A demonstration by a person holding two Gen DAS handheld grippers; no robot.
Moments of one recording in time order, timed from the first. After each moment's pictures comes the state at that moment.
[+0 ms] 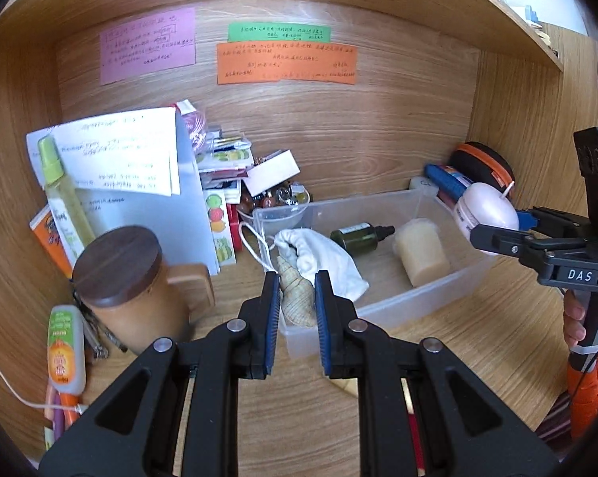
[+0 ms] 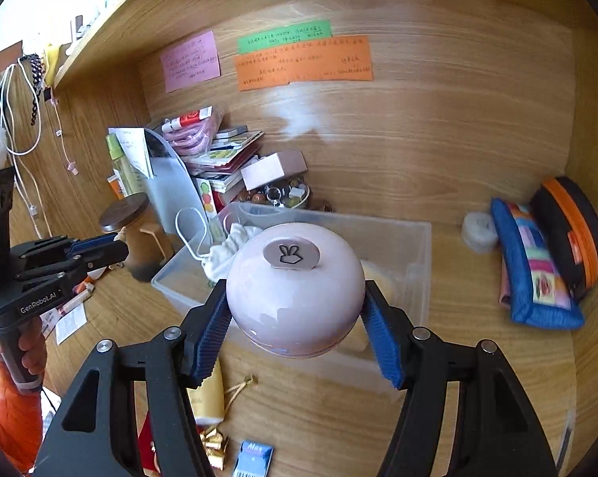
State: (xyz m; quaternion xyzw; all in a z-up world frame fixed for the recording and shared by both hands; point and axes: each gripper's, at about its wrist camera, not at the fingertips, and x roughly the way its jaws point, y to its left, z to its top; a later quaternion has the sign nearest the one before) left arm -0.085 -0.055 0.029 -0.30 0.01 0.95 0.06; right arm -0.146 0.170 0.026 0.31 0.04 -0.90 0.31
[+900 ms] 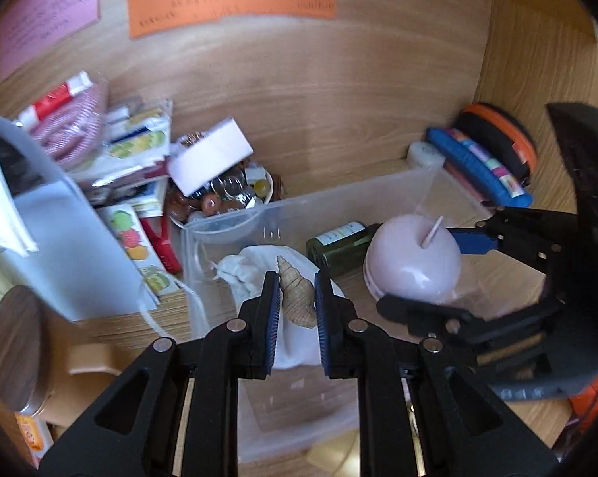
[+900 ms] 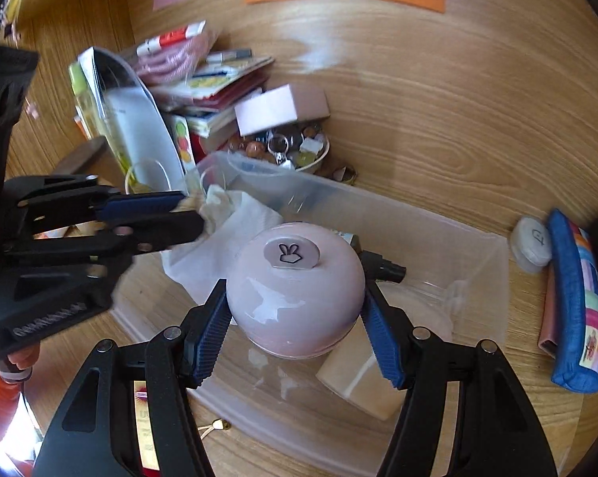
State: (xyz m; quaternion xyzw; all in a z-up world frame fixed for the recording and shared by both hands) left arm -0.196 -0.017 -0.007 -0.39 0.03 0.92 0.09; right arm -0.219 0.102 -0.023 0.39 0.13 -0.85 0.33
